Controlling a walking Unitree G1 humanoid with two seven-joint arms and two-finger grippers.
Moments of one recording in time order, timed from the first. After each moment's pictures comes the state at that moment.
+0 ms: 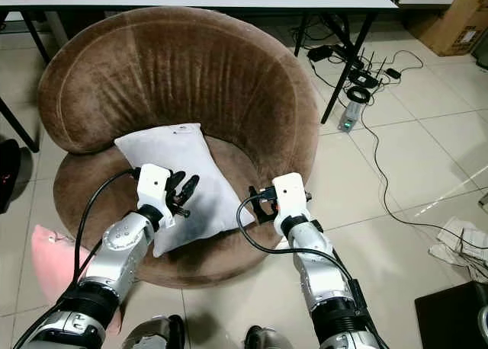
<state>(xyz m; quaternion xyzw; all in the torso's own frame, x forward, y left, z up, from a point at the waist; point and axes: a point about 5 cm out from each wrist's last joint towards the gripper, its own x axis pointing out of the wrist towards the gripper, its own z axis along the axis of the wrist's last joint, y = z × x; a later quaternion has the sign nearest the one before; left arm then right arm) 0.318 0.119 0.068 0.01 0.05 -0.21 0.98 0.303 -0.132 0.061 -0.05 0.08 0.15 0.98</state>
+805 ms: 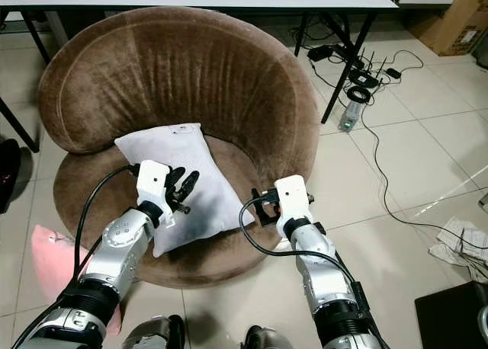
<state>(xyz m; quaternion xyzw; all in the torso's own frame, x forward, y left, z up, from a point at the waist) 0.321 0.118 0.072 0.01 0.04 -0.21 0.98 0.300 -0.136 0.058 -0.06 0.09 0.14 0.98</state>
